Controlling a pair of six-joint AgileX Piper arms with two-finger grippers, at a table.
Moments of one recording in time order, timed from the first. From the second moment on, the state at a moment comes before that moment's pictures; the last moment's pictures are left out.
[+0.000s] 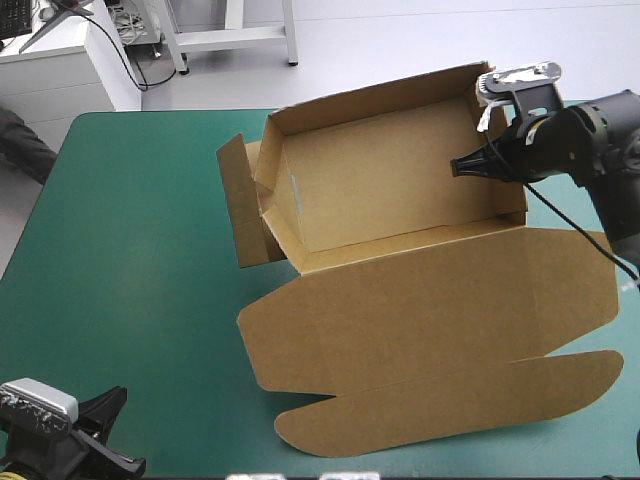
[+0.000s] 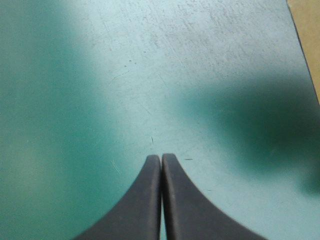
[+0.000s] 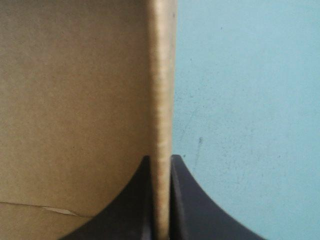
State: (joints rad) left arm -0.24 0.13 -0.58 -0.09 1.07 0.14; right arm 0.24 1.45 -1.80 -0.10 1.25 0.05
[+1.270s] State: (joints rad) left arm -0.24 0.47 -0.67 -0.10 0.77 -0.04; right arm 0.24 1.35 -1.79 -0.10 1.25 0.04
